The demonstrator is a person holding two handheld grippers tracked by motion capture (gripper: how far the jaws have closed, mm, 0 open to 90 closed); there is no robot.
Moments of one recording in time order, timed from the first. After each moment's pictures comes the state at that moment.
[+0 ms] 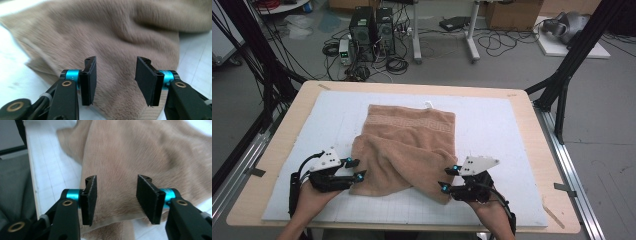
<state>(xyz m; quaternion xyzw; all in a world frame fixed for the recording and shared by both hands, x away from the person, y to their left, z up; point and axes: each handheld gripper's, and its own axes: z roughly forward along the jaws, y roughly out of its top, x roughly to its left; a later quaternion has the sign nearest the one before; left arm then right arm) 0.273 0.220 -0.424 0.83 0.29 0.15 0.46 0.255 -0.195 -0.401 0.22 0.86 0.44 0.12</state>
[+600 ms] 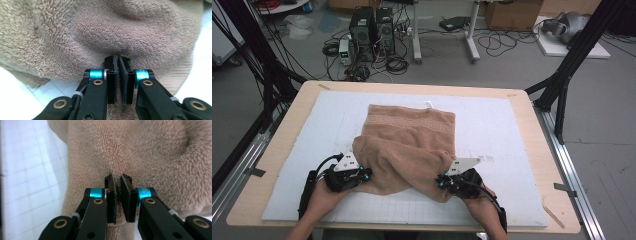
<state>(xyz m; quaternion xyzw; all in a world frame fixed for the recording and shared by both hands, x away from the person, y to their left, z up) 0.279 0.201 -0.436 0.86 0.27 0.15 0.40 0.273 -0.183 -0.423 0.22 0.89 0.39 0.11</state>
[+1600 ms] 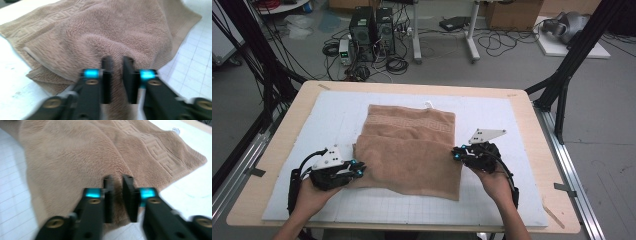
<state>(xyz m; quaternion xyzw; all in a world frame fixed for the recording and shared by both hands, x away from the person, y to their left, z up) 0.273 0.219 -0.399 0.83 0.27 0.15 0.46 0.326 -0.224 -0.385 0.29 0.85 0.43 0.13</state>
